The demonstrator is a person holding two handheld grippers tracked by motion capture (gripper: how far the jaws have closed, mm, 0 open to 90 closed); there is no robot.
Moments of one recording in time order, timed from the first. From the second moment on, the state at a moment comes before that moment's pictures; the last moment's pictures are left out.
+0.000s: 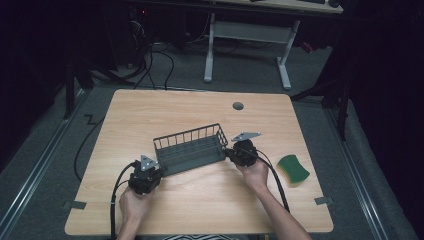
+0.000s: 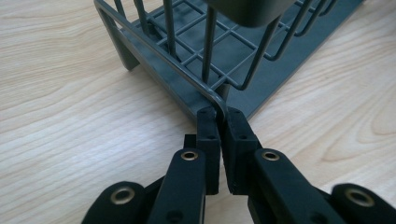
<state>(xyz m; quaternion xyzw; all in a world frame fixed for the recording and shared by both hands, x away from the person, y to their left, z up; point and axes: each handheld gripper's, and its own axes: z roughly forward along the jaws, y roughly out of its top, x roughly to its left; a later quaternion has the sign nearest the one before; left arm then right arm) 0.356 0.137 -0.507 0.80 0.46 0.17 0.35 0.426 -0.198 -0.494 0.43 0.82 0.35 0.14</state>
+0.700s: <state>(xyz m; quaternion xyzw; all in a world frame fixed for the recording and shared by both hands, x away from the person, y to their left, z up) 0.342 0.095 -0.508 0.82 0.41 0.15 0.36 0.386 -0.249 -0.495 0.45 0.80 0.35 0.16</state>
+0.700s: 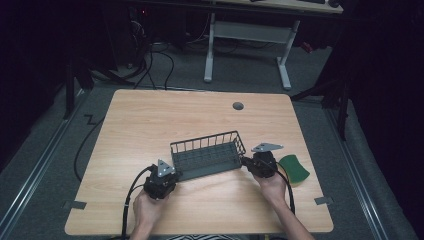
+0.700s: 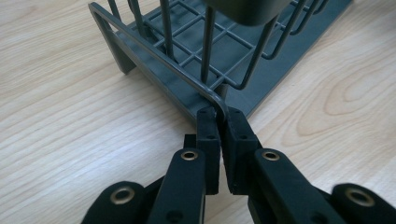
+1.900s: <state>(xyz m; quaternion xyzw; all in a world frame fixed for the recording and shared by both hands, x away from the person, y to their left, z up) 0.332 0.126 -0.515 0.79 0.43 0.14 0.41 0.354 -0.294 -0.484 0.48 0.76 0.38 0.22</state>
